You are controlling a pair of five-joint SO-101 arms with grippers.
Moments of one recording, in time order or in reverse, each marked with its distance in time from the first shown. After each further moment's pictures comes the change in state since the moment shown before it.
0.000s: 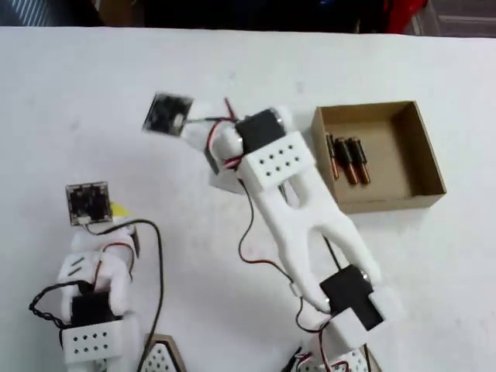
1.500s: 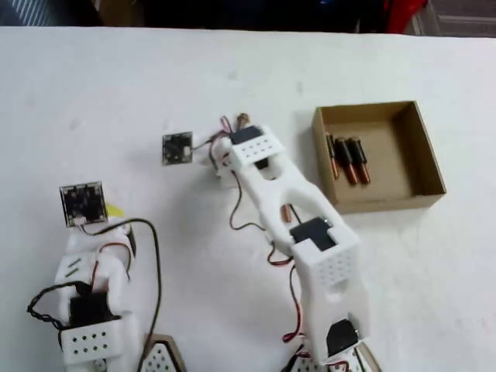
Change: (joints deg) left arm -1.1 0.0 0.0 0.0 0.0; right arm 5.2 29.0 2.5 -30.6 20.7
